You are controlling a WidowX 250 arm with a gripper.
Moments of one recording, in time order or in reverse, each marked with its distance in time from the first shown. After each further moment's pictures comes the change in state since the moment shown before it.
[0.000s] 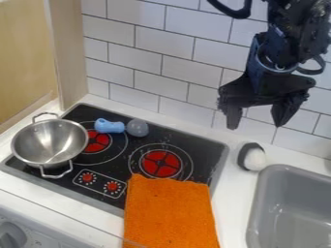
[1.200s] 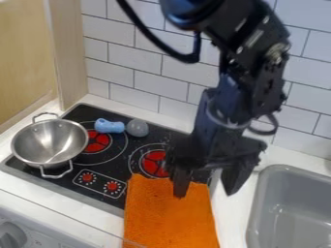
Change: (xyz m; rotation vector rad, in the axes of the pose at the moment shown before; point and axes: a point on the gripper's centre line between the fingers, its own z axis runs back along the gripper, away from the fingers) arm -0.084 0.073 0.001 0.186 0.225 0.061
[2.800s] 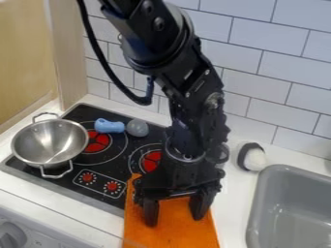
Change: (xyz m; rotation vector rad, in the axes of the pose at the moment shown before) arm 0.005 0.026 -0.053 -0.015 0.088 0.061
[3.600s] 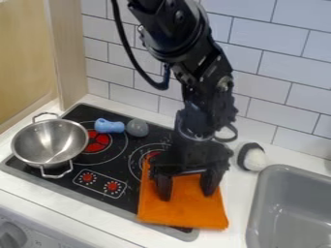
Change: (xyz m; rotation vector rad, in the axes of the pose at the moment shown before) arm 0.039 -0.024 -0.001 -0.028 -0.044 -0.009
